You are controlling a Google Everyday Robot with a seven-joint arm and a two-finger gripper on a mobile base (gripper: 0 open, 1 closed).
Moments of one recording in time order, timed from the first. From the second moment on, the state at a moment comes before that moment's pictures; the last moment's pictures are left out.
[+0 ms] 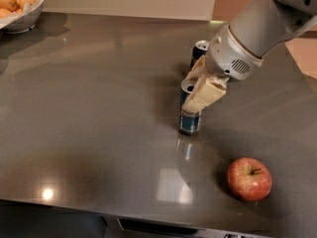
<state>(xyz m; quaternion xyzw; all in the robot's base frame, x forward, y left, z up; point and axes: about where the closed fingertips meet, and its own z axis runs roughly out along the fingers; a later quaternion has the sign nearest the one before) 0.481 -0.075 0.924 -0.66 0.70 0.16 0.22</state>
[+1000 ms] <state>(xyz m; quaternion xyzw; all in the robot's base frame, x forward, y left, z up) 0.561 -0.135 0.955 -0.57 0.77 0.15 0.25</state>
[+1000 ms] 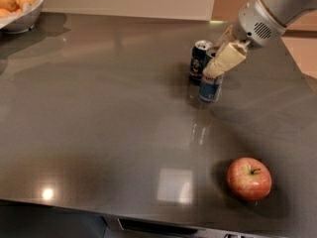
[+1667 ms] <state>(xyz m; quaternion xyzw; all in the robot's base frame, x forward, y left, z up) 0.589 -0.163 0.942 -0.54 0.79 0.13 0.27</state>
